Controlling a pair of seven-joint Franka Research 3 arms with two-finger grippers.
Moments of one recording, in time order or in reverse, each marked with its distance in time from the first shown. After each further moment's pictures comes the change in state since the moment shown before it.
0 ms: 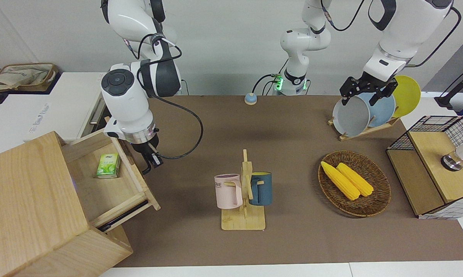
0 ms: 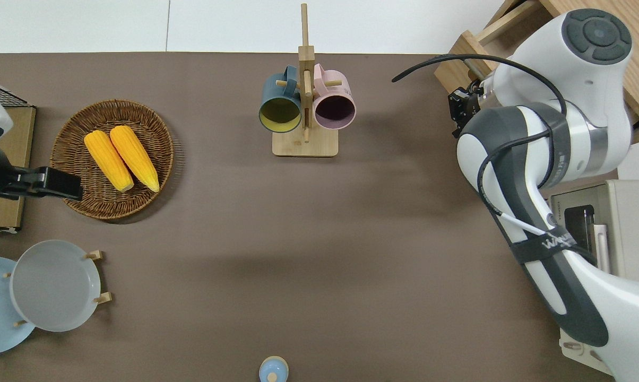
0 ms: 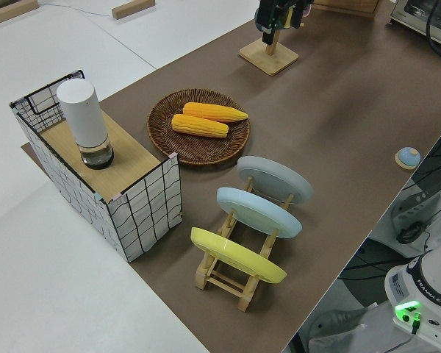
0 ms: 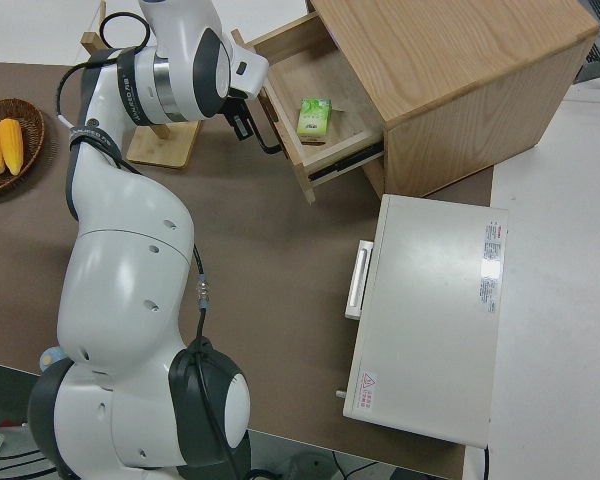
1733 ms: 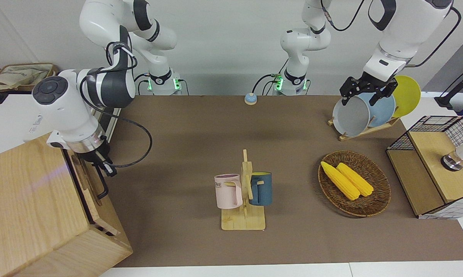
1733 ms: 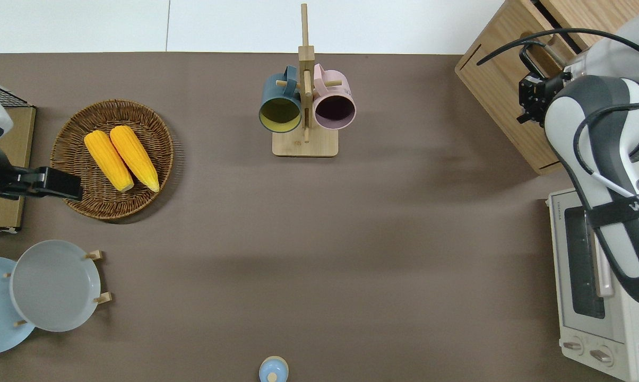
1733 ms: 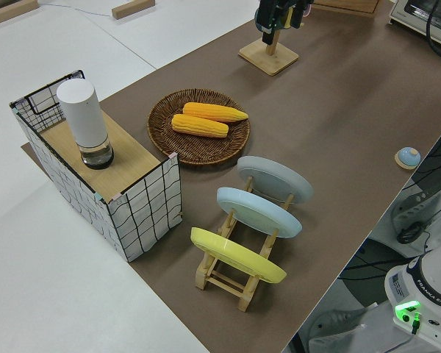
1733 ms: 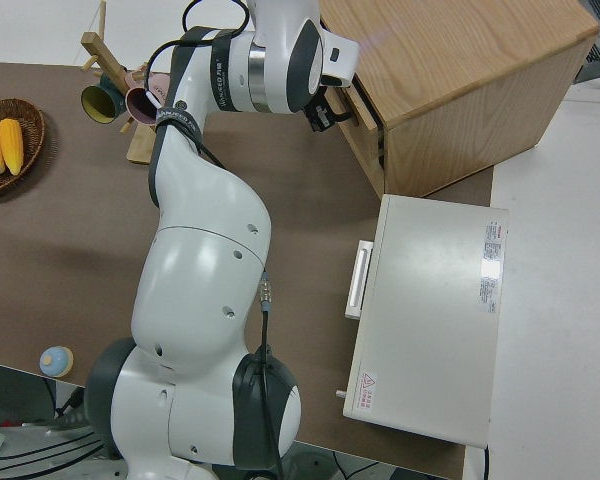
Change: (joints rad) left arm 0.000 0.000 0.000 0.000 0.000 0.000 0.000; right arm -0.240 0.056 0.080 0.088 -0.036 -0.016 -0.232
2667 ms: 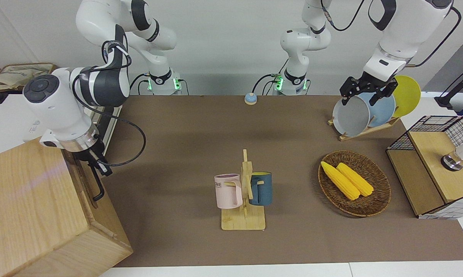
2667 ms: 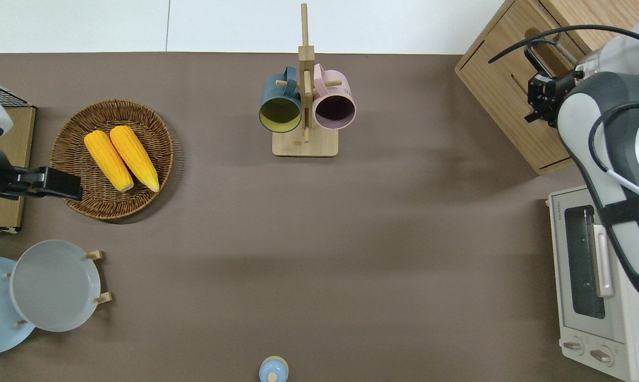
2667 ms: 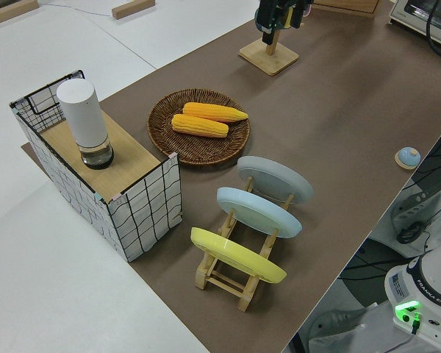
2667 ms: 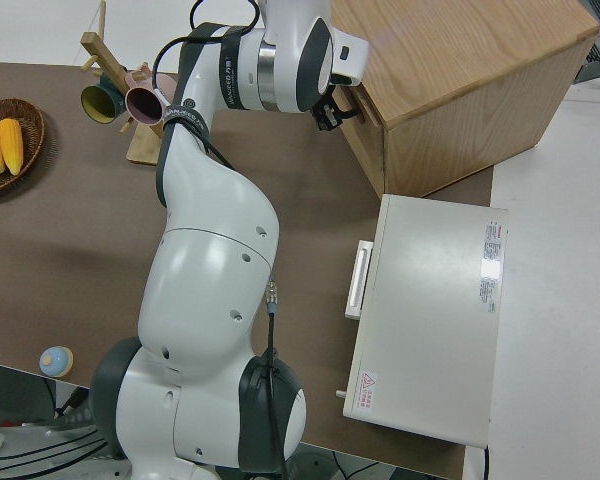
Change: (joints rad) left arm 0.000 0.000 0.000 0.000 0.000 0.000 0.000; right arm -0.025 0.001 0.011 0.011 0.001 -0.011 -0.021
